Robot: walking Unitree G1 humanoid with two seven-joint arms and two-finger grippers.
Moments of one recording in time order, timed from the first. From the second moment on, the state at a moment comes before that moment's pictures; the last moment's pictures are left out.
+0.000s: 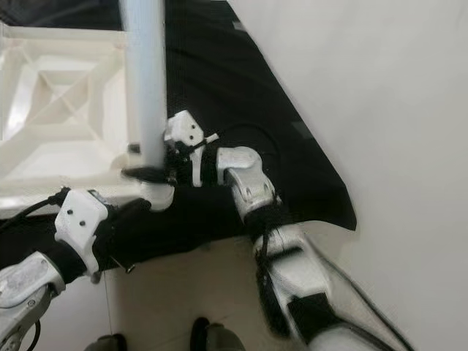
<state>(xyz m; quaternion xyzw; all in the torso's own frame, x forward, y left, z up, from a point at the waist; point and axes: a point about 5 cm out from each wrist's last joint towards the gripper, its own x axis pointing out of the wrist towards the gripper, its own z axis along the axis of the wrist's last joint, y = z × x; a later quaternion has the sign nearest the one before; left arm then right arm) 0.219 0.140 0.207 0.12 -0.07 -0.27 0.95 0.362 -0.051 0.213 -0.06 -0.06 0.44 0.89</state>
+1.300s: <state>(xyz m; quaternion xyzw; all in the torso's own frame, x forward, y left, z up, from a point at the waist) 0.216 0.174 0.210 0.14 -0.05 -0.20 0.97 0.373 -0.054 0.226 -0.10 -0.02 0.62 0.78</state>
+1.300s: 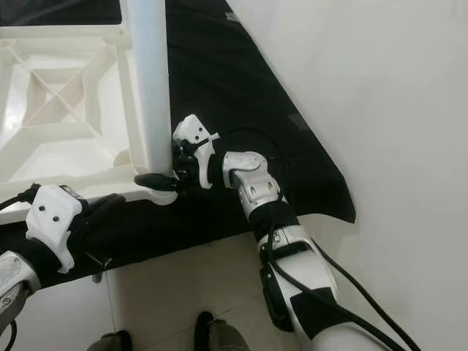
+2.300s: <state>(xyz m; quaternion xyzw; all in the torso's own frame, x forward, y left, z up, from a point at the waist) 0.212 0.179 0.208 0.13 -0.04 -0.22 0.97 0.334 -0.067 0.184 -0.07 -0.02 0.33 0.94</state>
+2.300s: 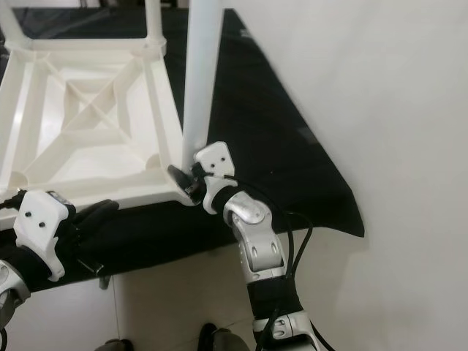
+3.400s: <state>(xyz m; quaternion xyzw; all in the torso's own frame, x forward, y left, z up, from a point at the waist) 0.216 0.165 0.209 0.13 -0.06 -0.25 0.96 0.378 -0.054 0.233 -0.16 -0.02 0.60 0.78</state>
